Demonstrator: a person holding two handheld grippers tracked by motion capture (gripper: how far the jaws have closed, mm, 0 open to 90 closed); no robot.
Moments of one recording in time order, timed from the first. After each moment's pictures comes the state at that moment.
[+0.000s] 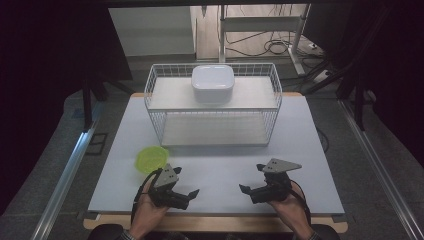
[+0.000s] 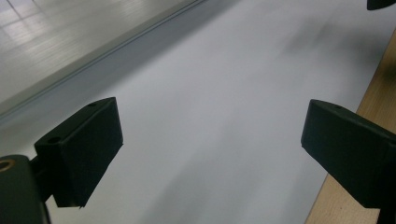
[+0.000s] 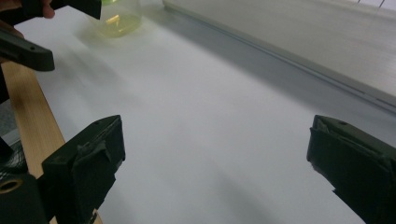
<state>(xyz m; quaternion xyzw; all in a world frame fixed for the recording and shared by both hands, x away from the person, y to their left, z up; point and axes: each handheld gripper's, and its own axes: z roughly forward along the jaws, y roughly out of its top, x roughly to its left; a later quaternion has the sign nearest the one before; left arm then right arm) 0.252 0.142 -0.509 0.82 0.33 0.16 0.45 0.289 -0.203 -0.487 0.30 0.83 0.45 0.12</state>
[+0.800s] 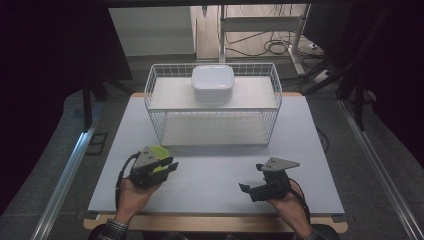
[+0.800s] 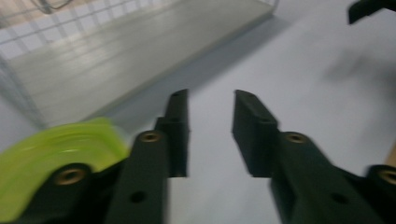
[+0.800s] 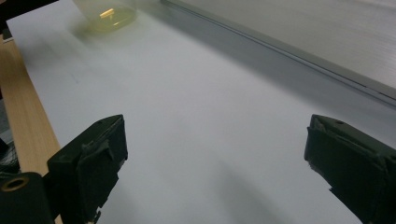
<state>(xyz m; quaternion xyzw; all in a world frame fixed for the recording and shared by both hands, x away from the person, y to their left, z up) 0.276 0.197 -0.474 0.78 0.39 0.19 0.45 0.295 -0.202 -0.491 0.31 0.83 0.44 0.11</state>
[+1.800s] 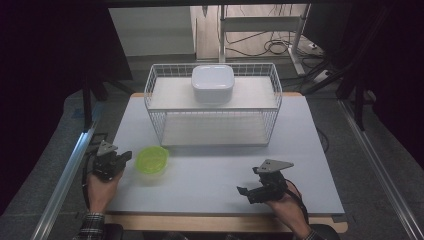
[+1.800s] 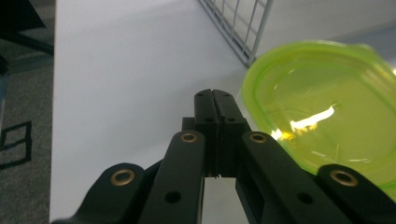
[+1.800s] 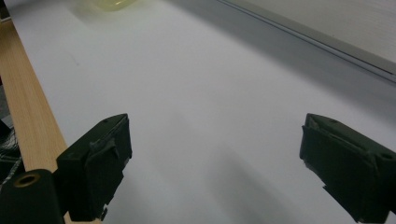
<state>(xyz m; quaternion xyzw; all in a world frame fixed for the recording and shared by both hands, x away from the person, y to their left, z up) 0.300 0.301 -0.511 0.72 0.55 0.23 0.36 0.294 -0.195 -0.498 0.30 0.85 0.42 0.10</state>
